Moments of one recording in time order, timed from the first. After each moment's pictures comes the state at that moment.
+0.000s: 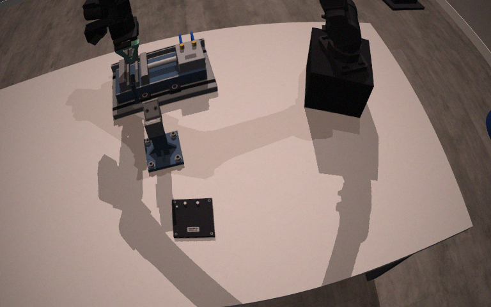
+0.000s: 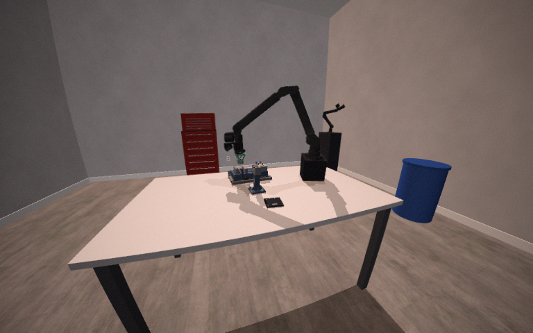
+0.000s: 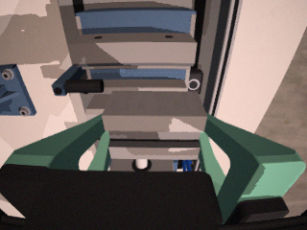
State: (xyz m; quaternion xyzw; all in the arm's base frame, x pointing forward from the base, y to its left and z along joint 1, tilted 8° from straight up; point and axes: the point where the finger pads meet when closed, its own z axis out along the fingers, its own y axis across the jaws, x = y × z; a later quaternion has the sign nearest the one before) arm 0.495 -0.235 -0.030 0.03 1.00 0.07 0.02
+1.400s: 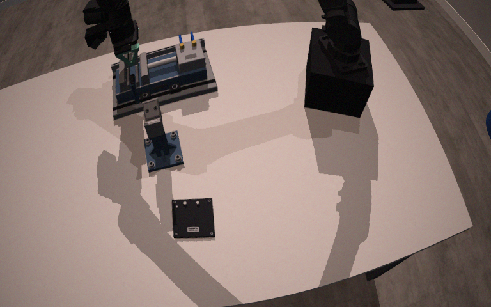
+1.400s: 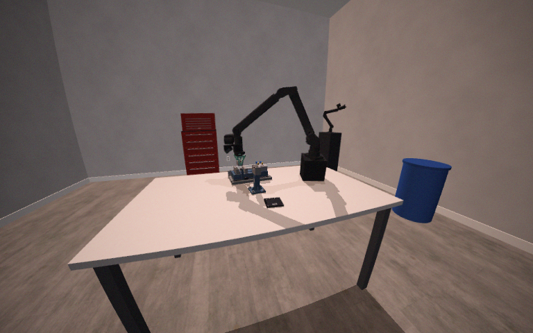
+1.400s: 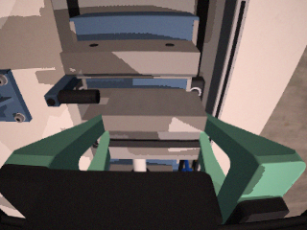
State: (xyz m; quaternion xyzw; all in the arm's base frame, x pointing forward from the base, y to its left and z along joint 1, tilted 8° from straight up) arm 0.499 -0.234 -0.044 0.03 1.00 0.07 0.03
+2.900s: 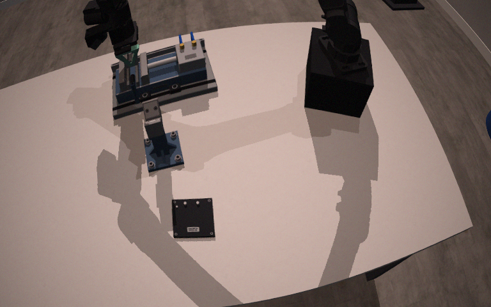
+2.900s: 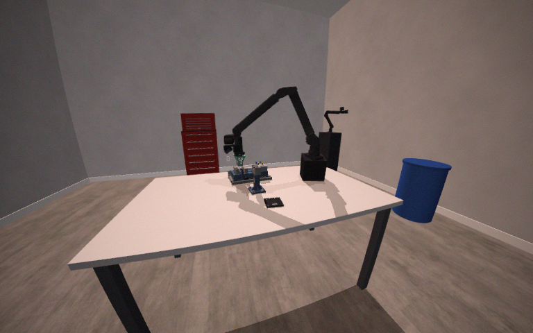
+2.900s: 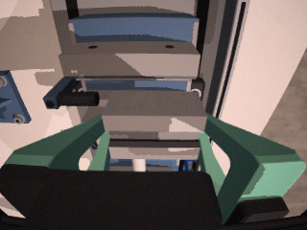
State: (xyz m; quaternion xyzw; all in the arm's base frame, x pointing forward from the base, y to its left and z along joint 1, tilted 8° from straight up) arm 0.500 -0.234 -0.046 0.03 1.00 0.07 0.03
